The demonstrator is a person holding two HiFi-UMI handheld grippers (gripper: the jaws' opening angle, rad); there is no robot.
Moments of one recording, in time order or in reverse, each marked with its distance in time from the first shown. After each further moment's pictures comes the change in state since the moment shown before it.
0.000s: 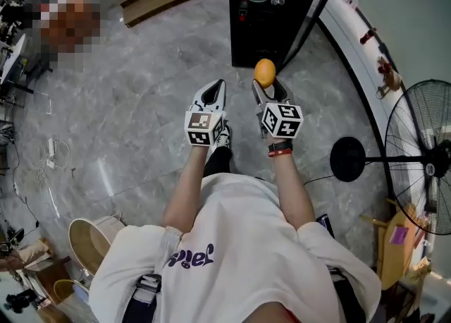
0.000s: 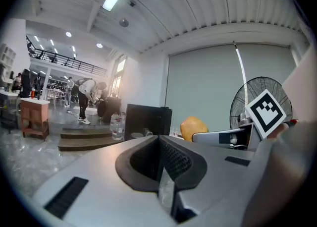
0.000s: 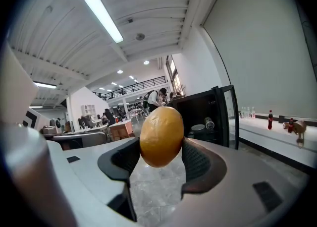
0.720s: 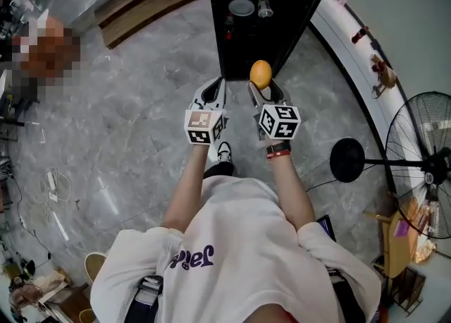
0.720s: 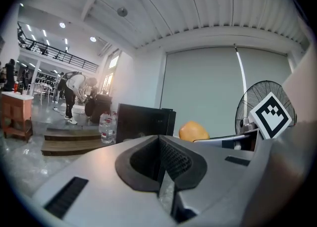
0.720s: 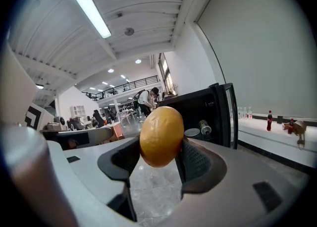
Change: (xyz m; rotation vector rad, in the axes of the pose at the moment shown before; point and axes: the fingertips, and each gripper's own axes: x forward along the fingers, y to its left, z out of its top) left arm 0.187 0.085 0.043 -0.004 -0.007 -0.119; right arm 0.165 -0.067 0.052 0.030 -0.004 -0.089
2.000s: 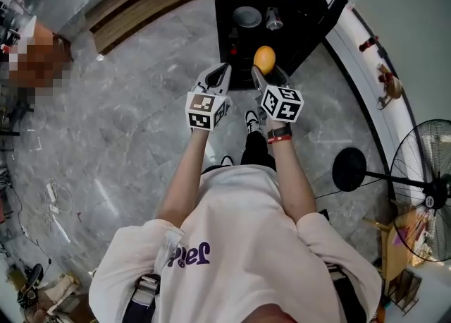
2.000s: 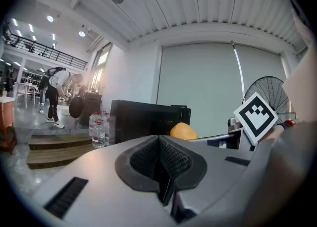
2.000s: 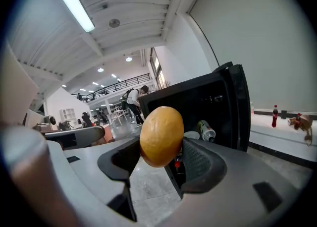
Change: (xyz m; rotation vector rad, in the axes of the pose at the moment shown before) left arm 0.198 0.136 0.012 0.060 0.031 -0.116; right arm 0.240 -0.078 0.035 0.071 0.015 -0.077
